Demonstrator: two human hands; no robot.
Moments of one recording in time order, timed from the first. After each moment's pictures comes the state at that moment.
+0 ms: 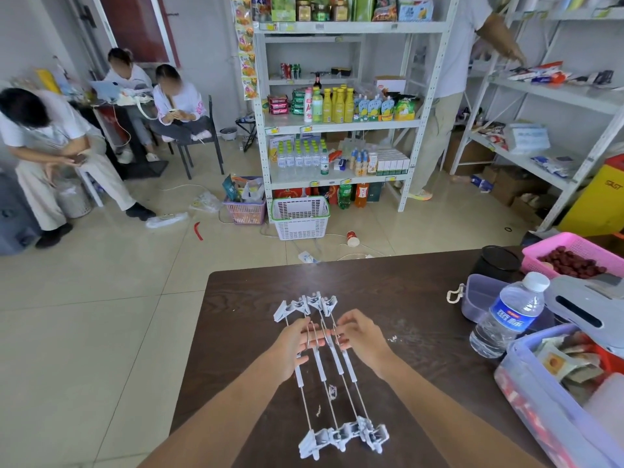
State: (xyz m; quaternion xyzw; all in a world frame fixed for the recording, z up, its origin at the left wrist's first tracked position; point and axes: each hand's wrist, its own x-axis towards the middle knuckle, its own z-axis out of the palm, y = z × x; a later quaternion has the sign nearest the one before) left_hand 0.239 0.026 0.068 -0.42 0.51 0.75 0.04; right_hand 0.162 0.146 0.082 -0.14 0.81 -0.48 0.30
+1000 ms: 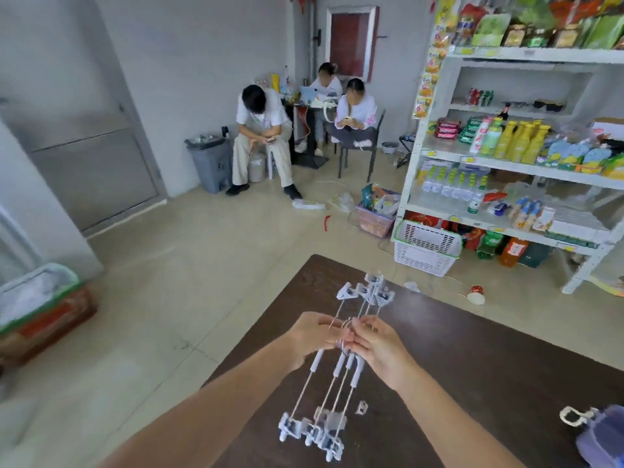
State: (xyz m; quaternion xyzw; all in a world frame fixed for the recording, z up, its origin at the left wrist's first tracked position) left_hand 0.296 0.052 0.121 -0.46 0.60 0.63 -0.13; right_hand 0.164 0.120 0.103 -0.20 0.51 -0.59 0.60
